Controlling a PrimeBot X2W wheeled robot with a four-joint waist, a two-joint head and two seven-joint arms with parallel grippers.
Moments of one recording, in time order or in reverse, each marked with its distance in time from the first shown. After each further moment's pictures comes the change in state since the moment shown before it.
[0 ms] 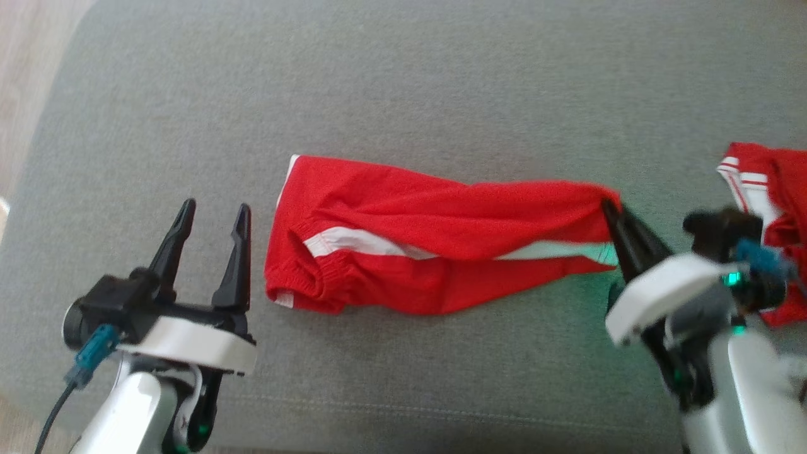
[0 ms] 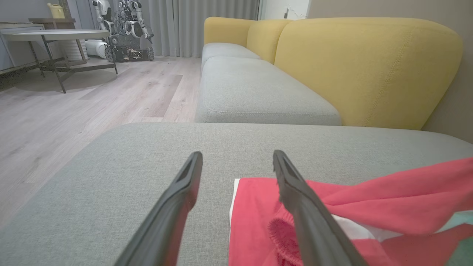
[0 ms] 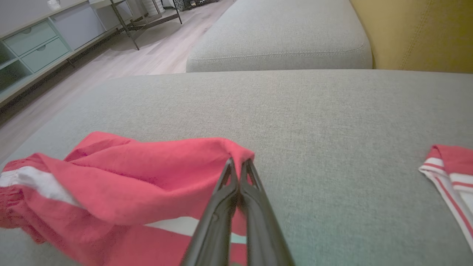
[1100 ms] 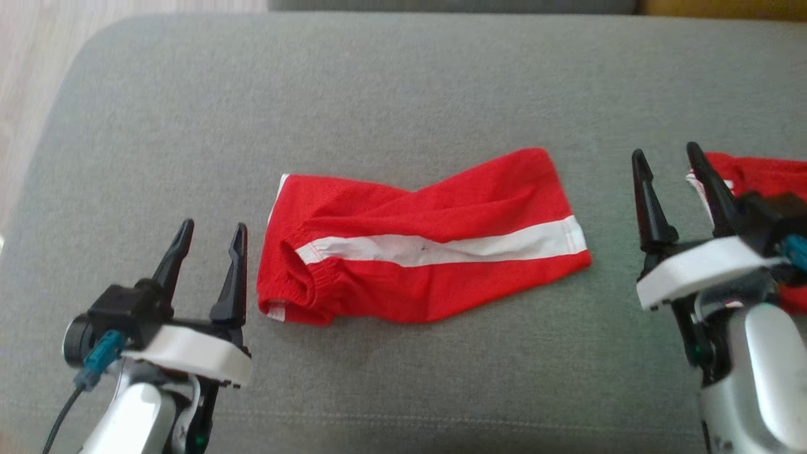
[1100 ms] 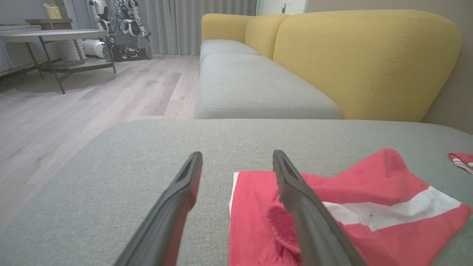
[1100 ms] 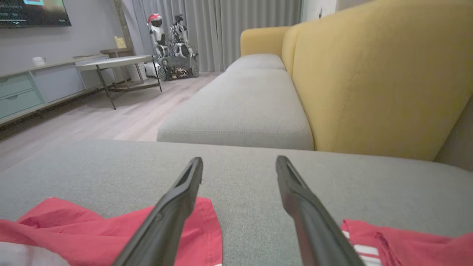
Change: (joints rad) left arm 0.012 -0.014 0.014 0.074 0.019 -0.020 0.009; right arm -0.109 -0.037 -0.059 0.151 -0.066 0.000 -0.286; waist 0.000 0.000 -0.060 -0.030
